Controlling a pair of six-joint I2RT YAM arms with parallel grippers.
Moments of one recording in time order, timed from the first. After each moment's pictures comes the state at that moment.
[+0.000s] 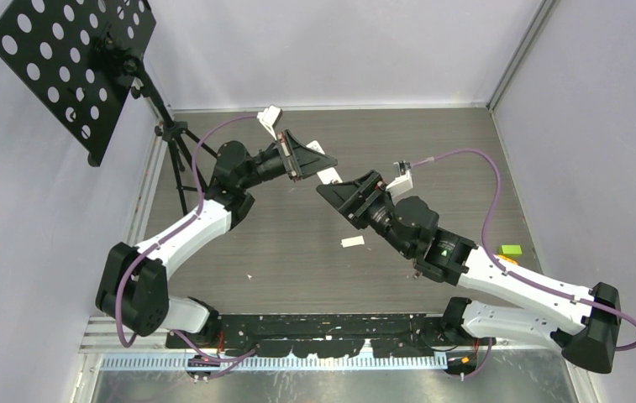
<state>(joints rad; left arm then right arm) -0.48 1.38 0.93 0.68 0.73 -1.24 1.00 0.96 0.80 0.10 0.33 1.20</state>
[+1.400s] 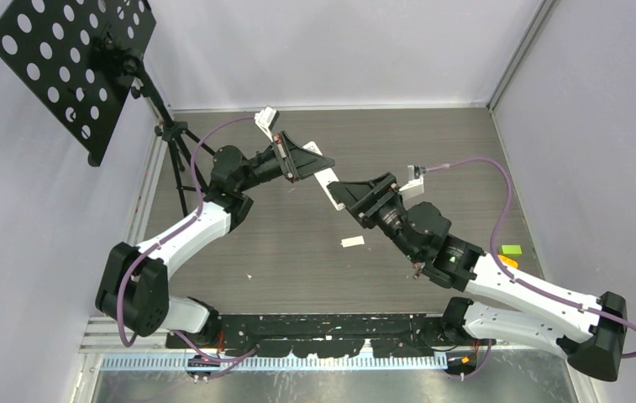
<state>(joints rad) -0.48 1.37 0.89 0.79 0.75 -1.29 0.99 0.91 0.74 0.18 0.38 1.25</state>
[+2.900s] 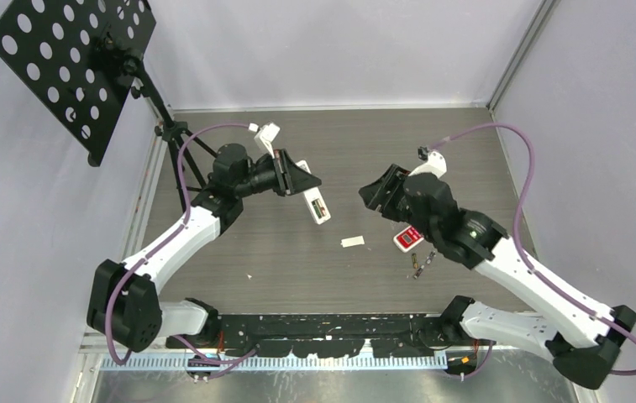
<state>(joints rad) -0.44 1.28 0.89 0.23 0.67 -0.72 0.84 0.93 1.02 -0.51 0.38 0.92</state>
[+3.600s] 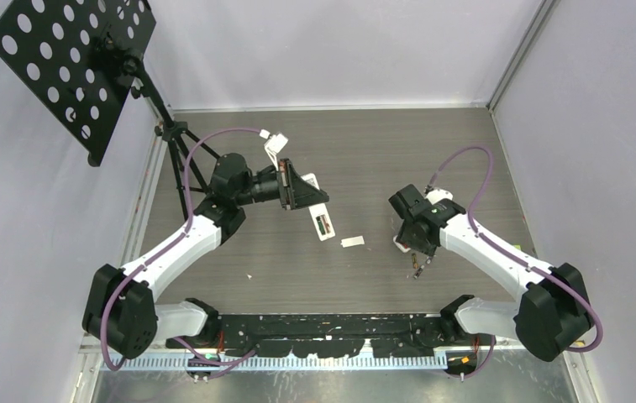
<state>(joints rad) -0.48 1.24 0.81 0.39 0.85 -0.73 0.55 1.21 0.84 -0.91 0.41 0.96</state>
